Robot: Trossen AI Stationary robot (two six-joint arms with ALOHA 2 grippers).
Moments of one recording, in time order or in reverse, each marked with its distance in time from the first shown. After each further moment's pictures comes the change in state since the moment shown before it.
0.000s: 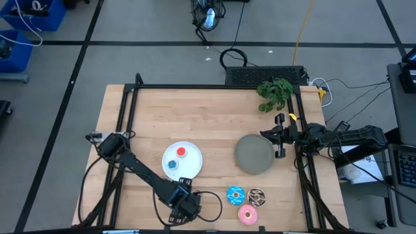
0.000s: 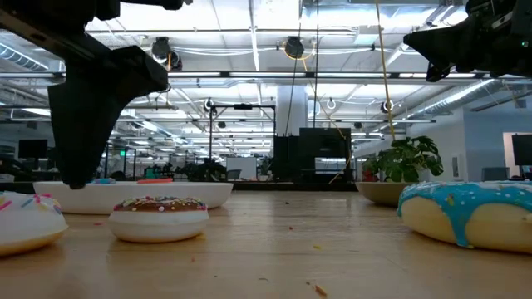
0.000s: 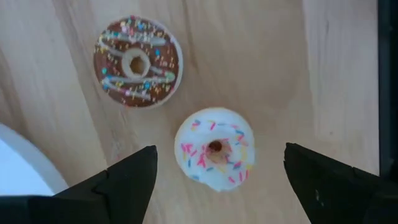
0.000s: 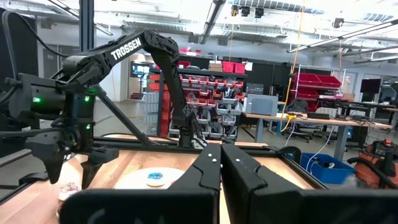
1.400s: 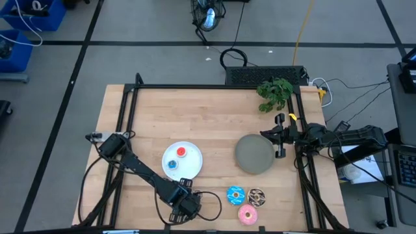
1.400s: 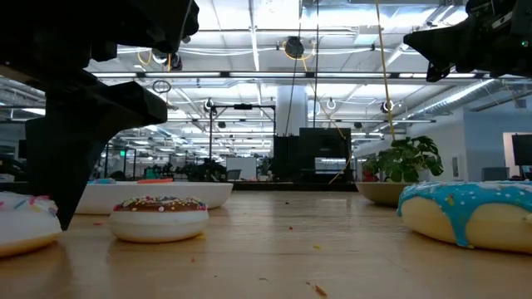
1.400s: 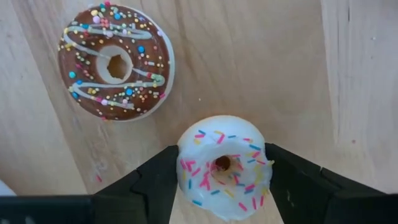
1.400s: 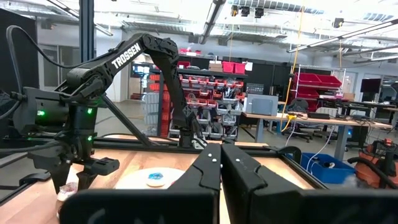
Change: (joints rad) left arm 0.001 0.022 -0.079 0.125 0.035 0.021; right arm 0.000 0.000 0.000 0.000 0.000 0.003
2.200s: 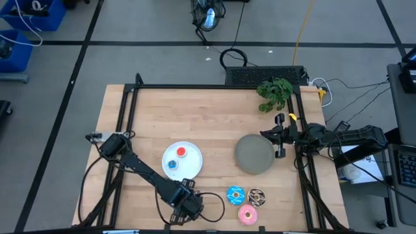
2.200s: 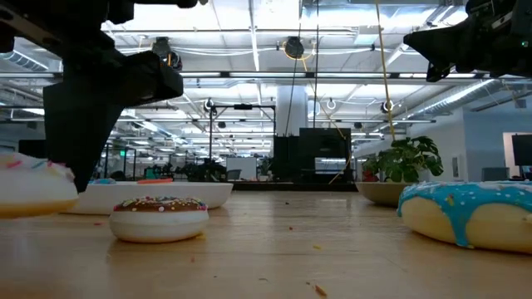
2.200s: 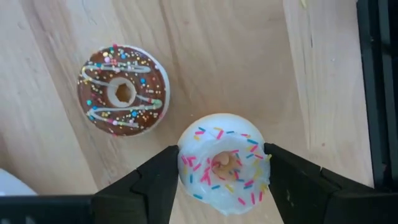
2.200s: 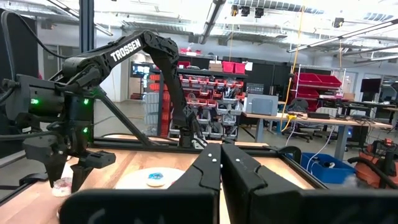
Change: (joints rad) left arm 0.012 -0.004 0.095 -0.102 0.001 0.046; right arm 0.000 0.000 0.000 0.000 0.000 0.000
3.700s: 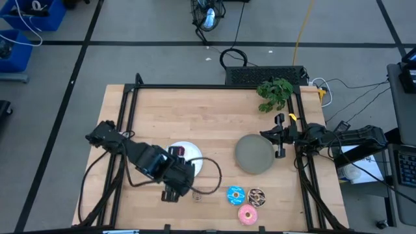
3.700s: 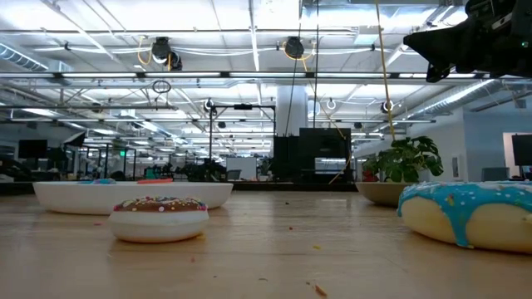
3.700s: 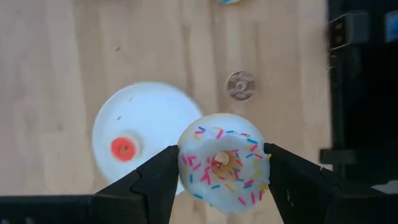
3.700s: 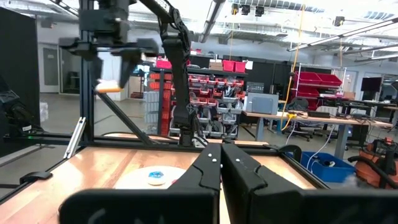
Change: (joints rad) left arm 0.104 -0.193 0.573 -0.710 -0.188 -0.066; right arm 0.000 0.000 0.000 -0.005 0.000 0.001
